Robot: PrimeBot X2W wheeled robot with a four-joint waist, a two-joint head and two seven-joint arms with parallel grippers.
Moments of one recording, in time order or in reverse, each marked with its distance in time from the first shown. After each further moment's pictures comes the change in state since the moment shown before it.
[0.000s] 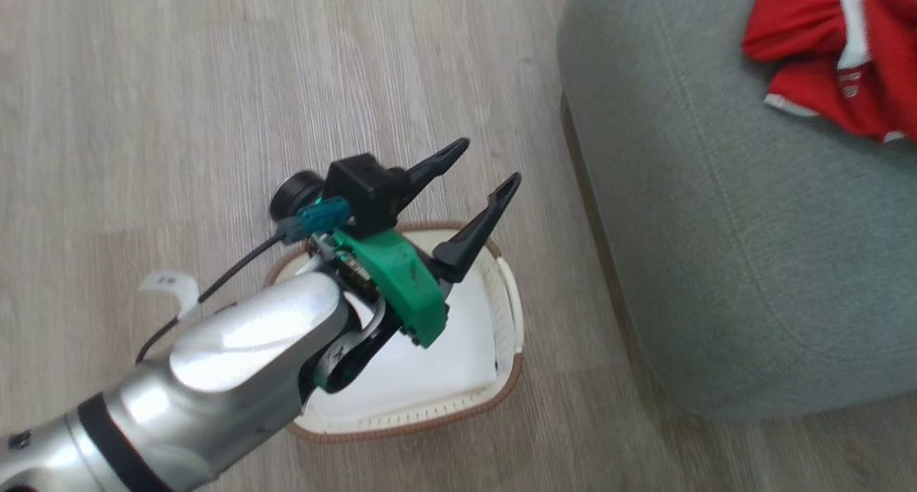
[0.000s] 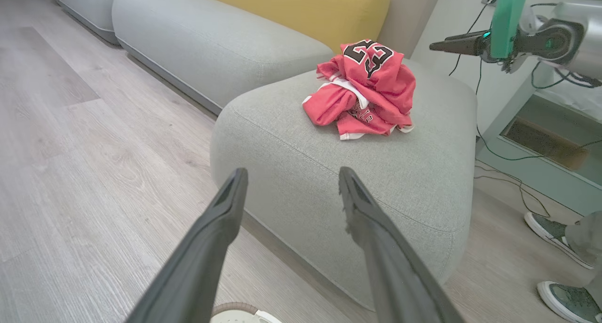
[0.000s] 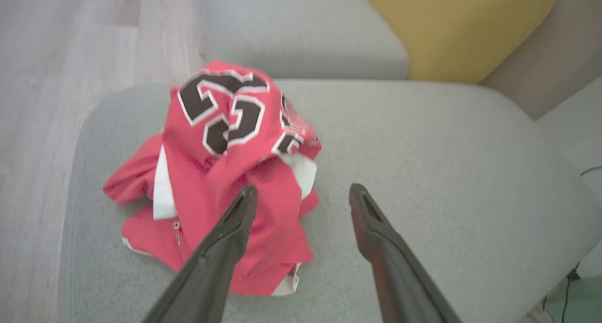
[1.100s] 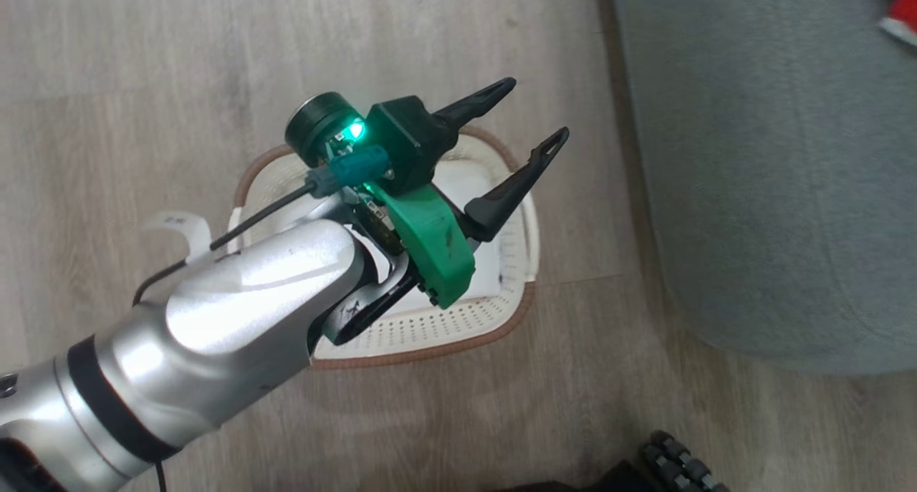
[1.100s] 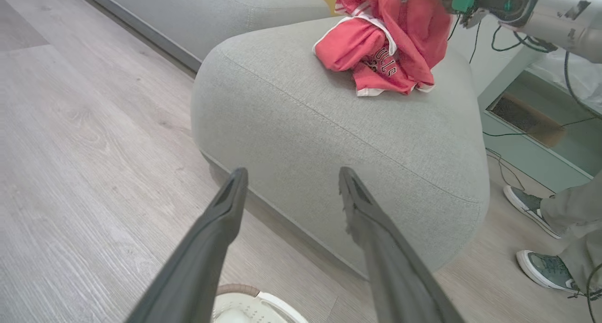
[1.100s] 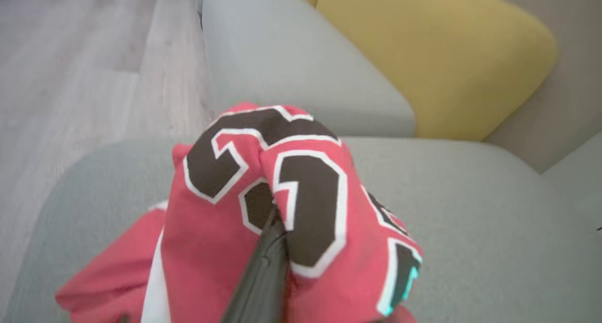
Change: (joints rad) left arm -0.144 -0.006 -0.008 -0.060 0.080 -0.023 0.097; right arm -0.082 0.057 -0.256 -0.116 -0.133 0.000 -0.273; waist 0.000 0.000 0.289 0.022
